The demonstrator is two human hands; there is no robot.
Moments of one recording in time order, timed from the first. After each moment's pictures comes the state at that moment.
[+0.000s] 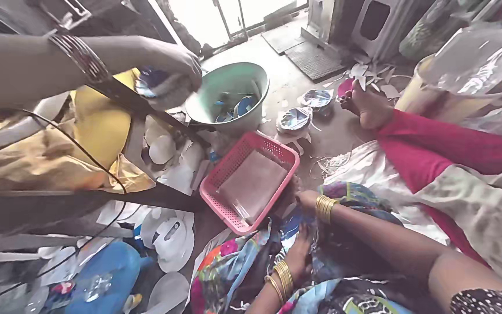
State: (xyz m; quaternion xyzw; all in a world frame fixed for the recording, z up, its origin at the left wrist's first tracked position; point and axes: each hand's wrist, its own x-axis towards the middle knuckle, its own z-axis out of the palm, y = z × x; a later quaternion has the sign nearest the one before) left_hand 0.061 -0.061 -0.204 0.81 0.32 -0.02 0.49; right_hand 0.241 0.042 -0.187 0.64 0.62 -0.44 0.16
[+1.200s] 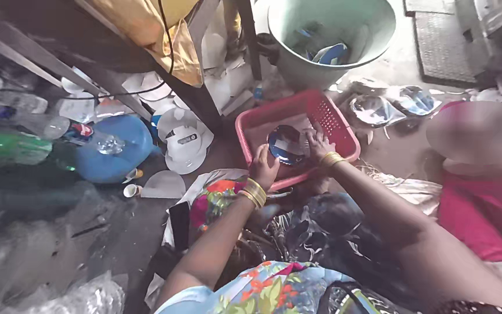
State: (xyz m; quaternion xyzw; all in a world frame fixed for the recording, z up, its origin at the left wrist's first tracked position) left_hand -0.032 0.066 -0.188 0.60 0.68 0.29 0.31; right_hand 0.176 0.171 -0.222 0.64 0.73 -0.20 0.12
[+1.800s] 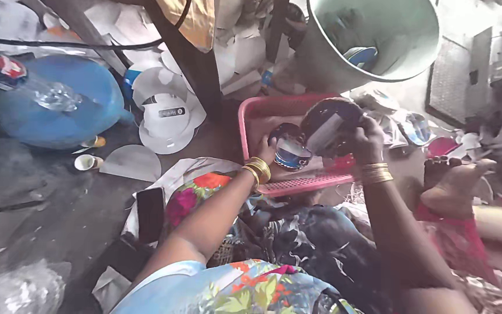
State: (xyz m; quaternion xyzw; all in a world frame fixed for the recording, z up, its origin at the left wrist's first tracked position) left_hand -0.037 0.144 -0.232 0.37 0.69 0.28 0.56; right_hand 0.196 0.208 -0.144 0.68 0.66 -0.21 -0.23
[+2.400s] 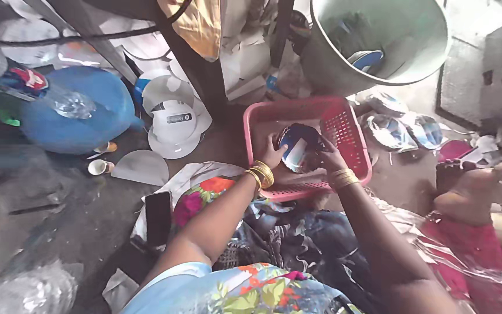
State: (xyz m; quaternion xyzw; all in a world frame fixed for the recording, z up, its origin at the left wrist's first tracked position) left_hand -0.040 0.147 -0.237 0.36 0.65 0.35 0.57; right_hand 0.157 0.194 -0.218 0.70 0.44 -0.52 -0.19
